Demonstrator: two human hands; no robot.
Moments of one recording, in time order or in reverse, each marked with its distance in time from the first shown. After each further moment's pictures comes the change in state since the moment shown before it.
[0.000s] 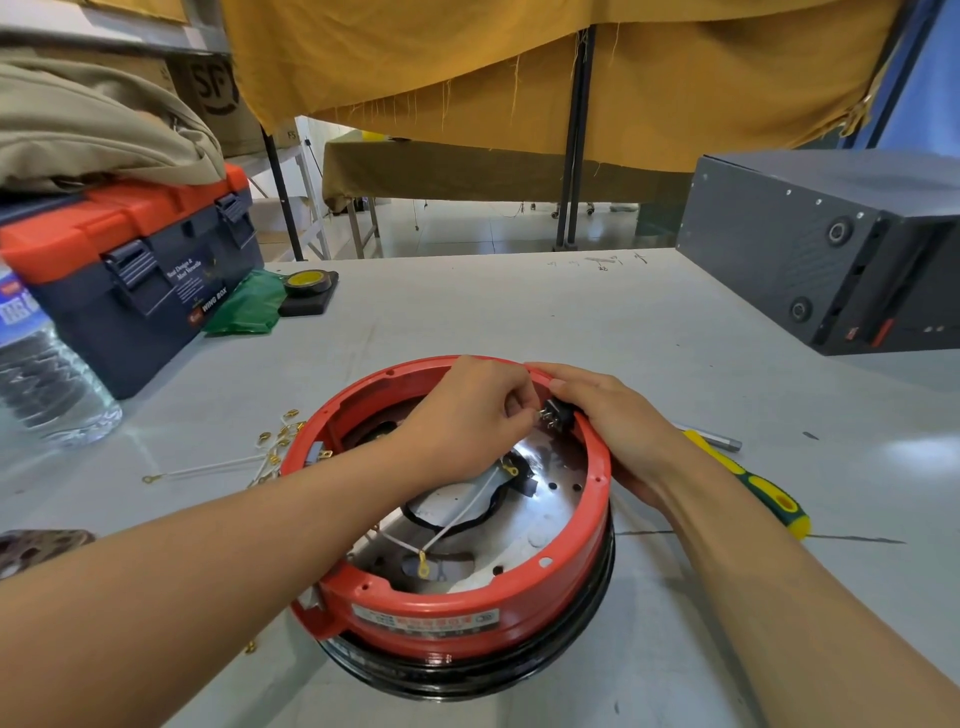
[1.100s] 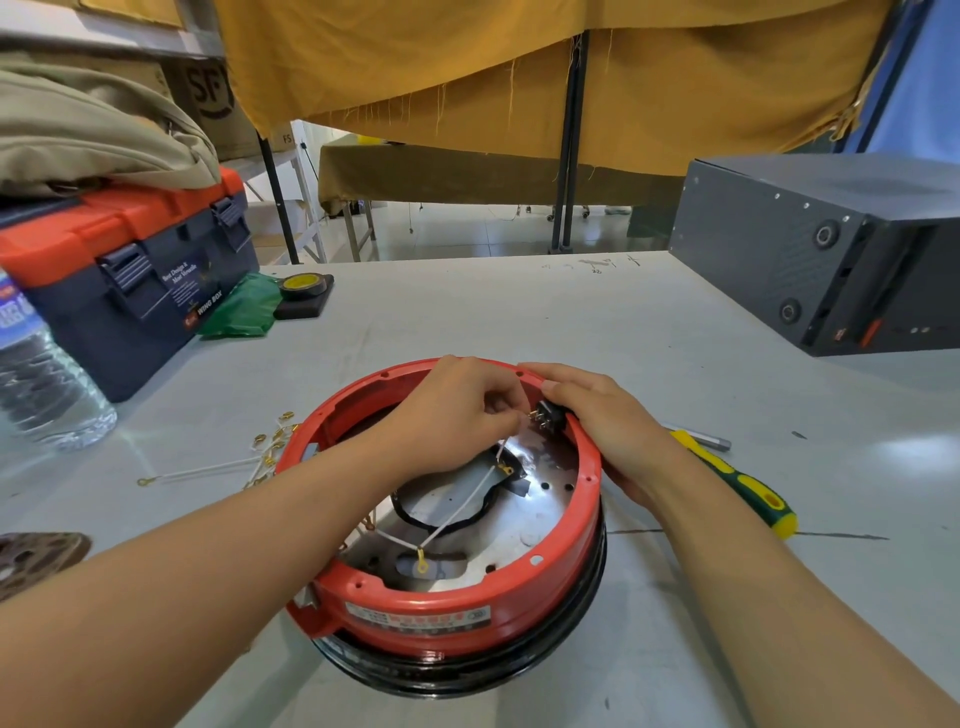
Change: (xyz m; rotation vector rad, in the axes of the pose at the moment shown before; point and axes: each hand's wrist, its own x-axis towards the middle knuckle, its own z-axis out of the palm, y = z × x) left_hand 0.001 -0.008 -0.006 -0.094 -0.058 -0.012; right_hand -0.005 -0.006 0.004 -0.111 0.112 0.027
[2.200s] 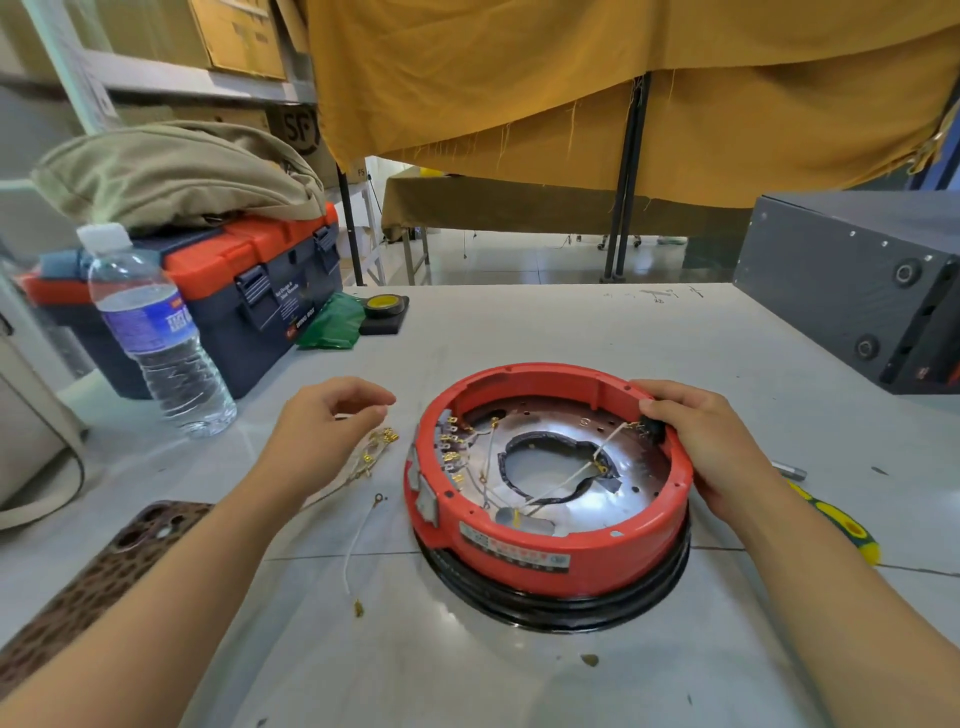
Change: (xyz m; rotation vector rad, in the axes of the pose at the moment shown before) left_hand -0.102 -0.085 -0.079 -0.210 0.502 -0.445; right_hand -0.002 -0.001 -0.005 0.024 0.273 0.025
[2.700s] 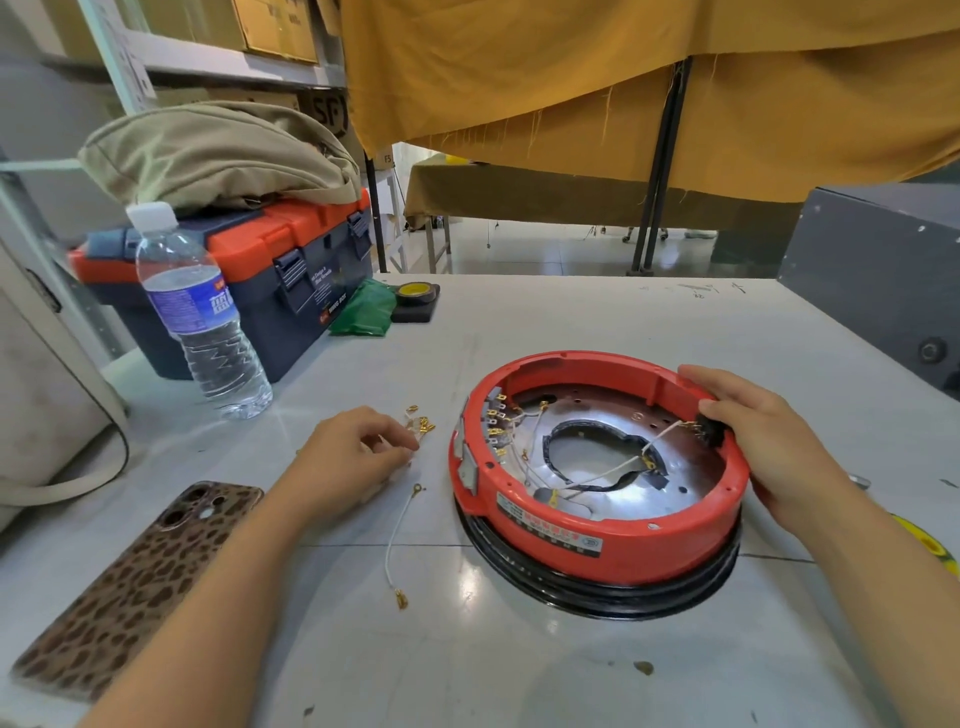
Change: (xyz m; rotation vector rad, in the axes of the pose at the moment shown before) left_hand -0.010 -0.035 -0.012 0.252 -0.161 -0.057; right_hand -0.002 -0.004 0.002 -0.138 0.008 -0.043
